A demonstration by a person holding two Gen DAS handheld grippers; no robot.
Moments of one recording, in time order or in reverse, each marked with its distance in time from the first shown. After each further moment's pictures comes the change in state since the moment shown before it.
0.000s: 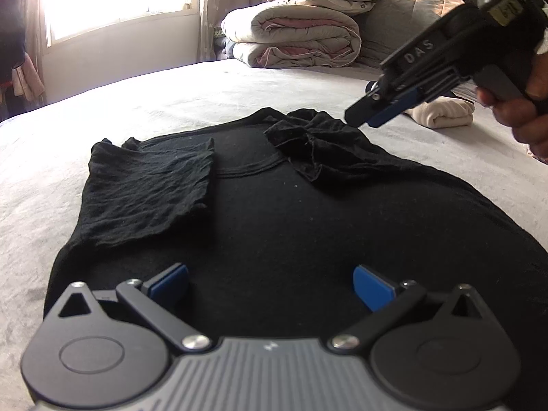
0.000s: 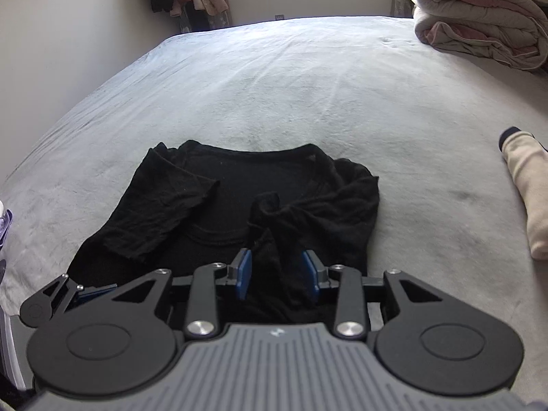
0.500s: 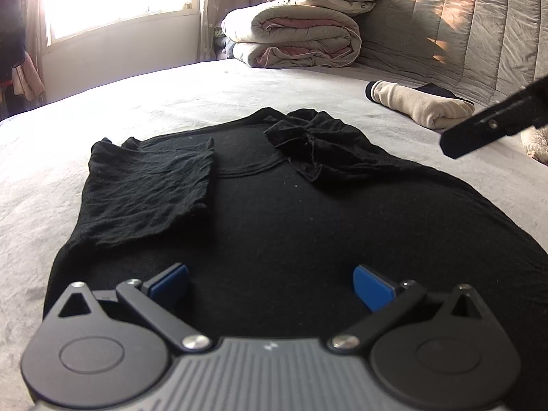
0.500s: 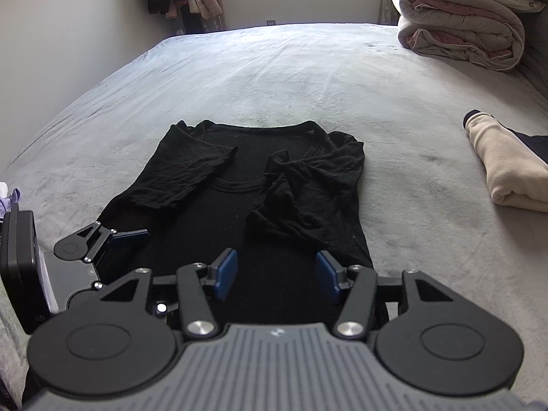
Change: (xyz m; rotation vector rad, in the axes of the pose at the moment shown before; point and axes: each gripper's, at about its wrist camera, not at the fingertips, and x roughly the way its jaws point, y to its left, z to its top) left arm 0.000 0.000 0.001 0.001 0.001 -0.002; right arm -0.058 0.032 -0.058 -0.011 -0.029 -0.080
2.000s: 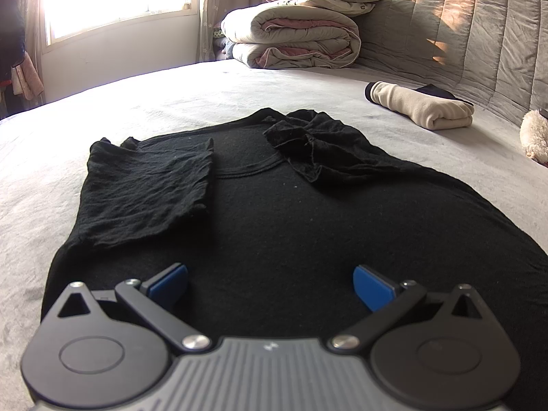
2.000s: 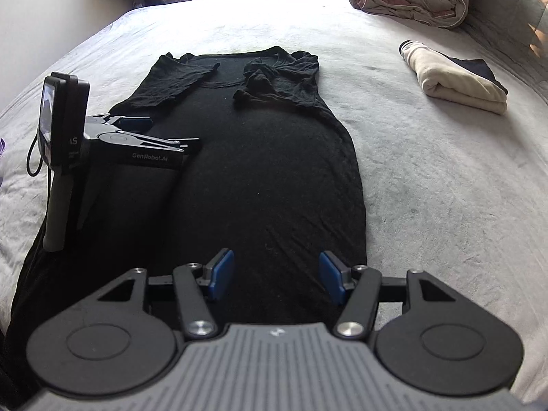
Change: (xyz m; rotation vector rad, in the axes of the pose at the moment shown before) left arm 0.001 -0.001 0.000 0.000 -0.003 -0.008; right arm -0.069 0.041 -0.113 0.045 0.102 -0.143
